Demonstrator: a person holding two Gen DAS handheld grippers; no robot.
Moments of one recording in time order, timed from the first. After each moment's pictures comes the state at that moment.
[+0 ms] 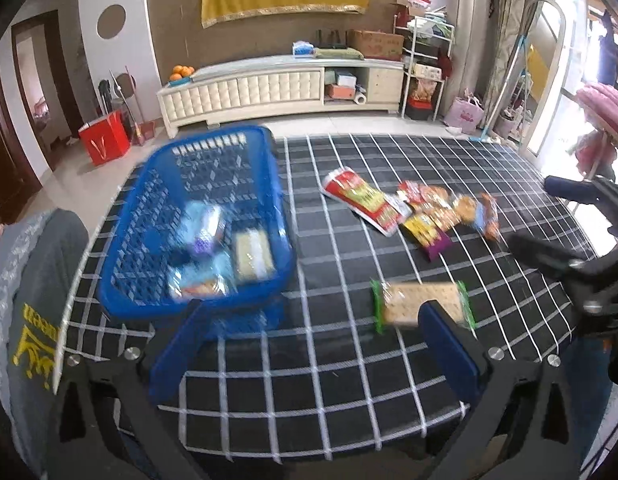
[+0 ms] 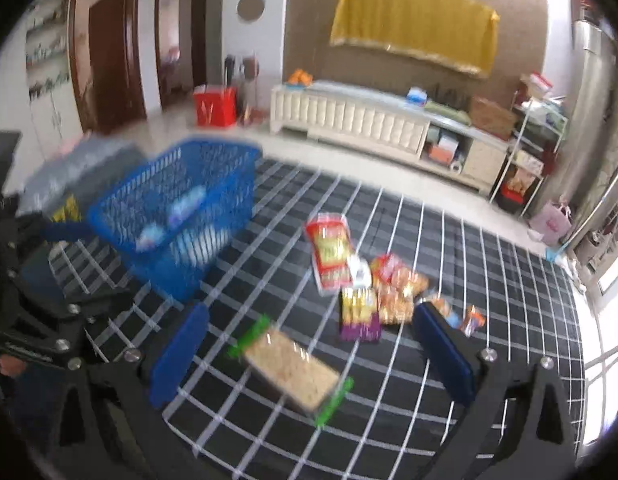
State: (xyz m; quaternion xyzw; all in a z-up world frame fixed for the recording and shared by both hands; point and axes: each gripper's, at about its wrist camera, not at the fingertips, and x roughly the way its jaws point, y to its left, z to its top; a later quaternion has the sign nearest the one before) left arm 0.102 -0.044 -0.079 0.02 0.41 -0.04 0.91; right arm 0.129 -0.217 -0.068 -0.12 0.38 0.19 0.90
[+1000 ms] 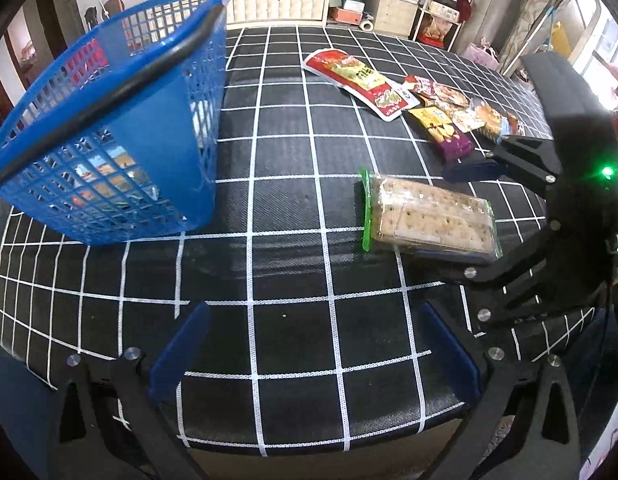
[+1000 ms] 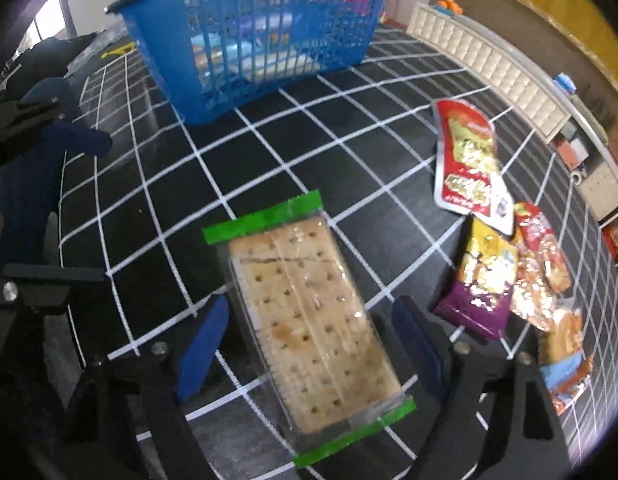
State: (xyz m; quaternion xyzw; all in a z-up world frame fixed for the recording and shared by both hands) left arm 0.125 -0.069 -0.191 -0.02 0.53 -0.04 0.85; right arm 0.181 -0.185 -0.217 -0.26 0.48 0.38 0.75
